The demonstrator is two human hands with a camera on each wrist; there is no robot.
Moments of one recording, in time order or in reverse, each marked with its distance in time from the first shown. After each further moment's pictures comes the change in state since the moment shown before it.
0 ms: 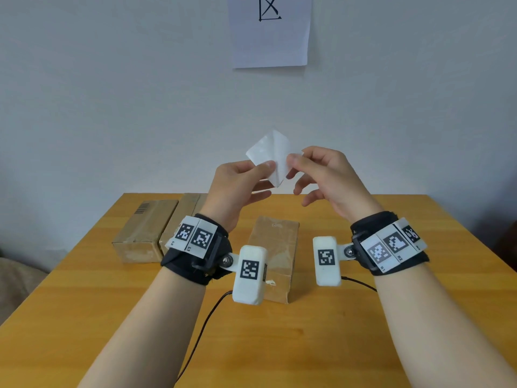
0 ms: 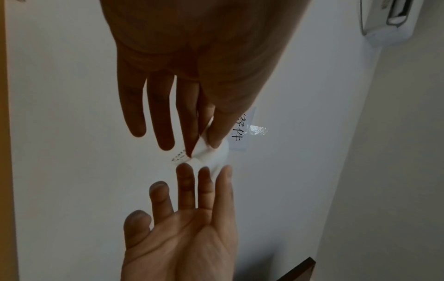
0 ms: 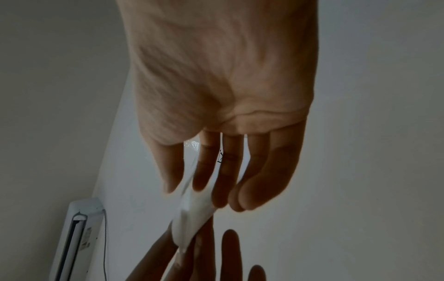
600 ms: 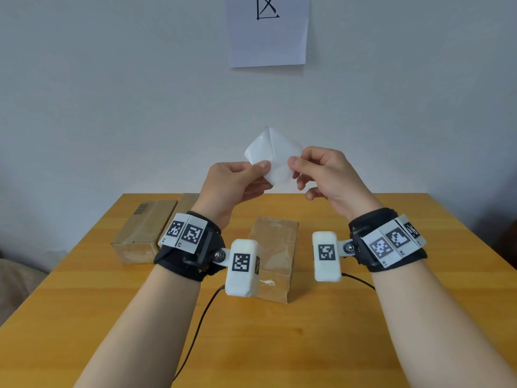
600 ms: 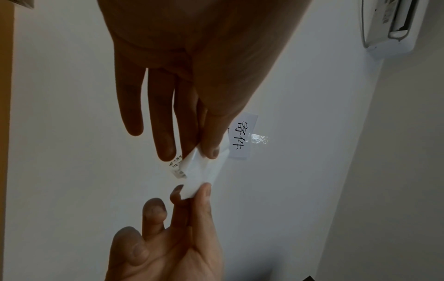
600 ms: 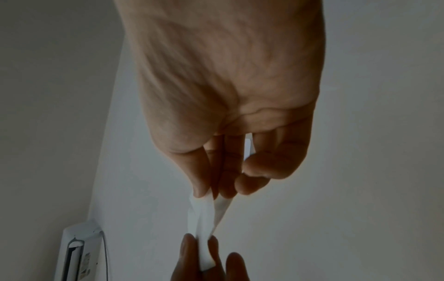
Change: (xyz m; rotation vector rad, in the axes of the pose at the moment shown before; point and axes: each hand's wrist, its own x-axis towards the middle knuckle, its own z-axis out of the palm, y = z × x) left_hand 0.006 0.000 -0.008 0.011 -0.003 -0.025; right_hand 0.006 0.004 -0.003 -0.026 0.019 0.010
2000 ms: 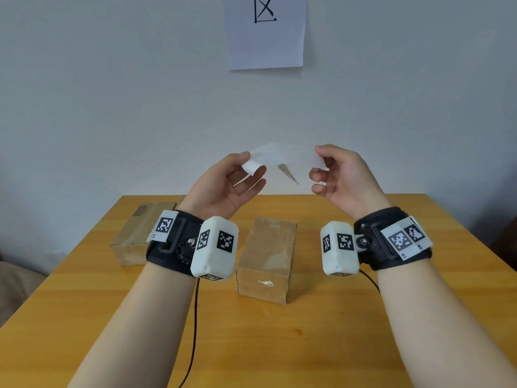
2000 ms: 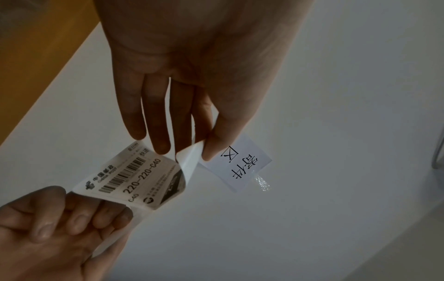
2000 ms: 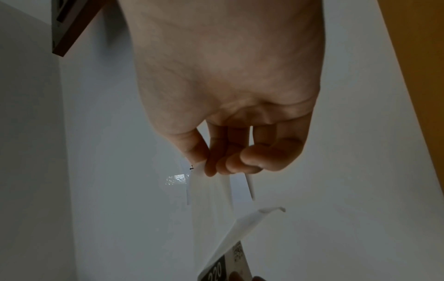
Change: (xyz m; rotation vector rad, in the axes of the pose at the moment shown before) left_hand 0.003 0.011 -0.010 -0.580 -0.104 -0.231; right_hand -0.001 -0.004 -0.018 0.562 0.096 0.196
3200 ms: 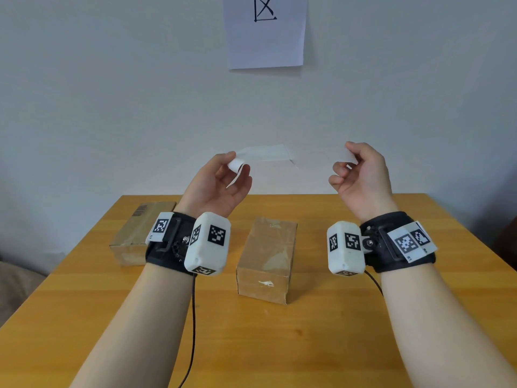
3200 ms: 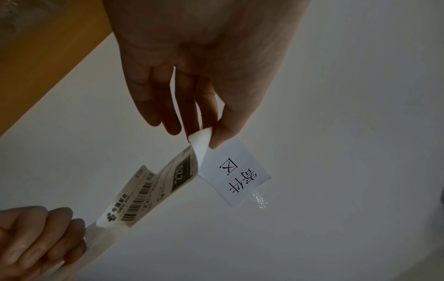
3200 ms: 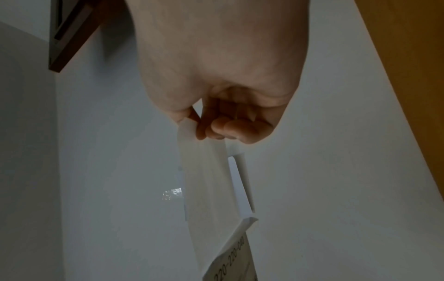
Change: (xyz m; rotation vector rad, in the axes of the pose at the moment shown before) left_hand 0.015 -0.001 -0.019 -0.162 0.104 -0.003; right_hand 0.018 0.010 -0.030 0.305 0.255 -0.110
